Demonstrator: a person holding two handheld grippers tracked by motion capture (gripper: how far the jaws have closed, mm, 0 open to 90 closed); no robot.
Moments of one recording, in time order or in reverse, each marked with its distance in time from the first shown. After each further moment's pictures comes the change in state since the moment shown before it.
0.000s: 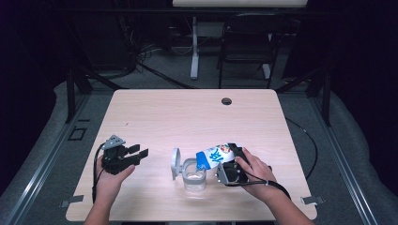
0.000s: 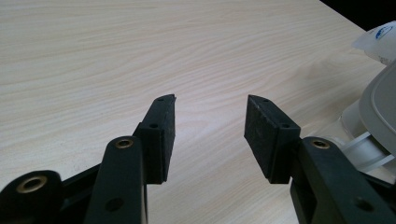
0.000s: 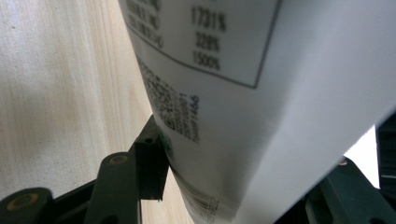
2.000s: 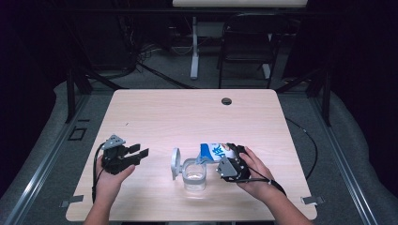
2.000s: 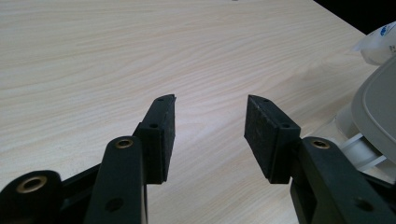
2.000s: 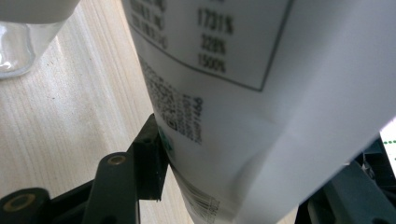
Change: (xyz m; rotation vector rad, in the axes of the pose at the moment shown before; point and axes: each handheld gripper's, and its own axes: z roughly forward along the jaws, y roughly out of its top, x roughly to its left) left arm -0.002 0.002 -0.001 -0.008 -0.005 0.011; right arm -0.013 0.000 -0.006 -0.081 0.116 0.277
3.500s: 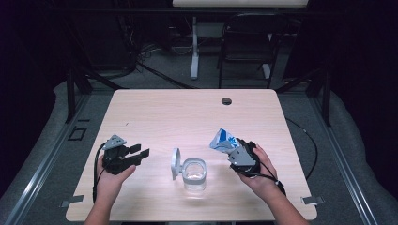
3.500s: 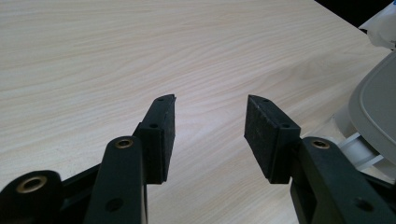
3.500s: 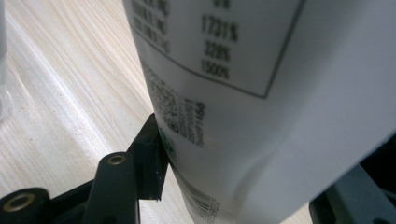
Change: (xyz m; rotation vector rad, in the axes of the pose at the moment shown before) left arm -0.002 0.001 0.000 0.014 -0.004 0.009; right arm -0.021 -0.018 -0.004 -0.026 -0.037 0.290
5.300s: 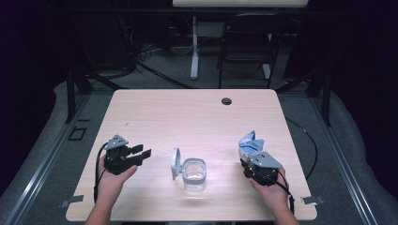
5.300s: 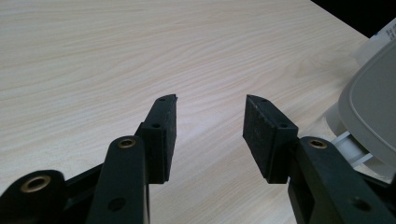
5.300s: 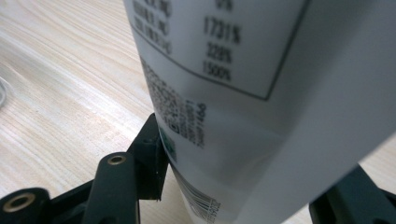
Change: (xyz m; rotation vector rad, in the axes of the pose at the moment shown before) left arm -0.004 0.001 0.003 -0.003 -0.018 0.004; right arm -0.005 -0.069 -0.006 0.054 0.049 0.431
